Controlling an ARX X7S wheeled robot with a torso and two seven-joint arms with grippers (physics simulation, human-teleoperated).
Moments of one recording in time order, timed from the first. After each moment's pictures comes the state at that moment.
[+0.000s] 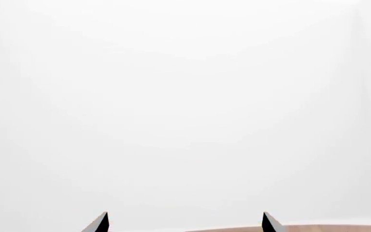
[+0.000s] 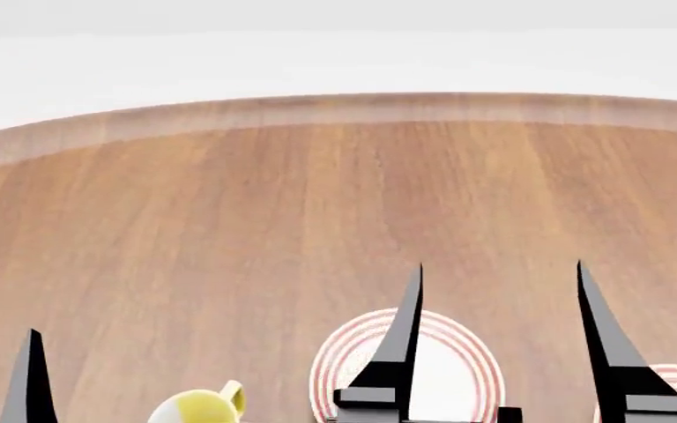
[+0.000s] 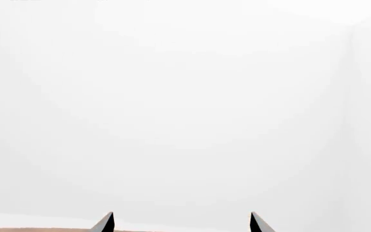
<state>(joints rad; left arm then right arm) 0.19 -0.26 0.14 0.92 -0.14 -0.24 -0.23 0.07 0.23 -0.24 -0.94 -0.03 0.59 0.31</state>
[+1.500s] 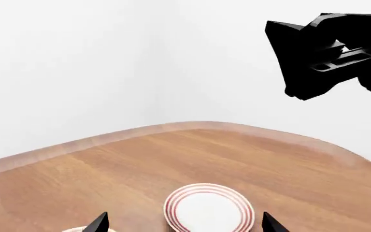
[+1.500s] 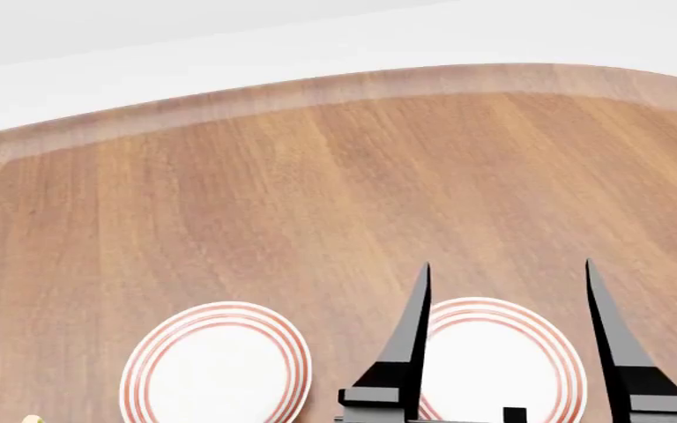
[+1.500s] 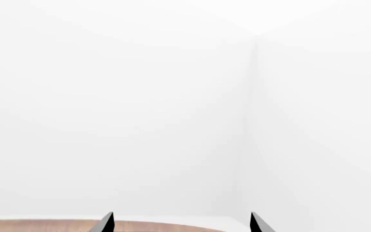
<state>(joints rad) 0.31 -0.40 0.36 0.74 -0.26 -0.16 0.01 0.09 0.28 -0.27 -0.96 -0.05 0.64 0.36</state>
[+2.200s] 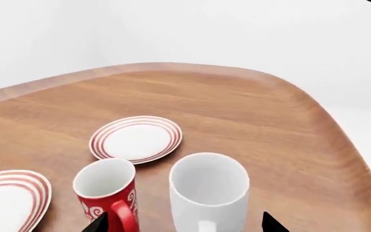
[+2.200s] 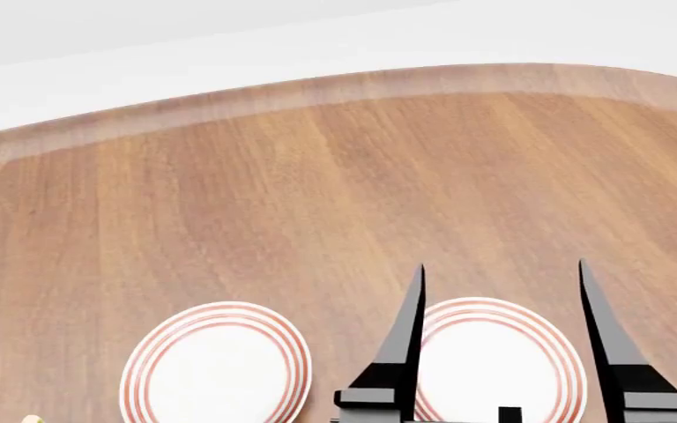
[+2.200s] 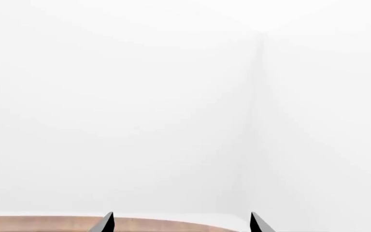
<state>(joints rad) 0.41 -0.43 0.59 0.55 -0.07 -0.06 0.10 0.10 0.29 -0.28 -0.96 -0.03 0.65 0.36</state>
